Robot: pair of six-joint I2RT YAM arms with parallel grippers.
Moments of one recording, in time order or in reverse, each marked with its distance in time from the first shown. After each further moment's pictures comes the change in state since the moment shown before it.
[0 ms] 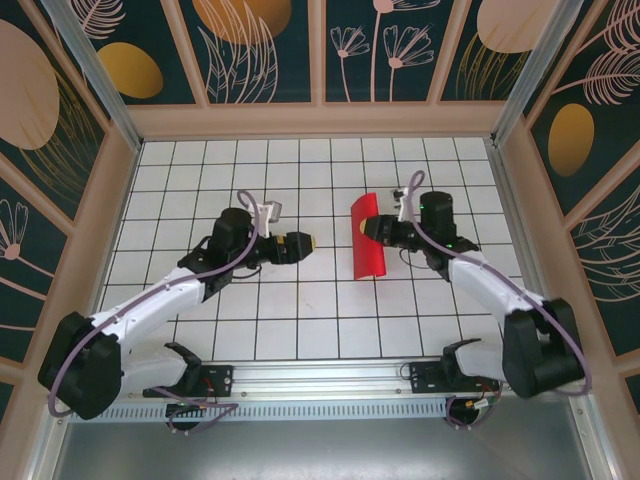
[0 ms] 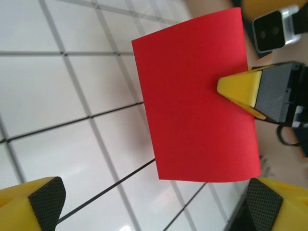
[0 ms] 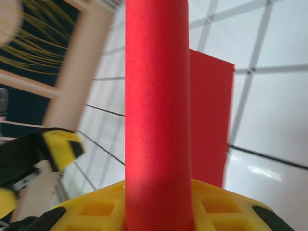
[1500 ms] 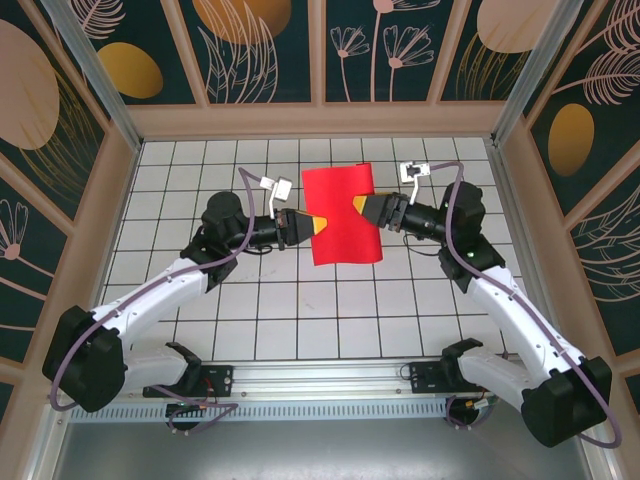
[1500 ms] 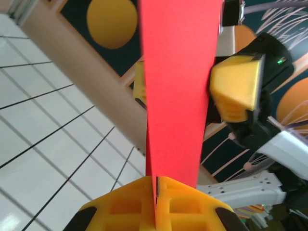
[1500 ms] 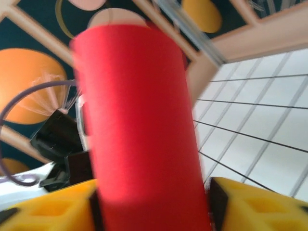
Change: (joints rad) left arm -0.010 0.059 0.103 0.362 0.350 -0.134; right arm 0.089 -0.222 0.146 0.031 -0.025 0.145
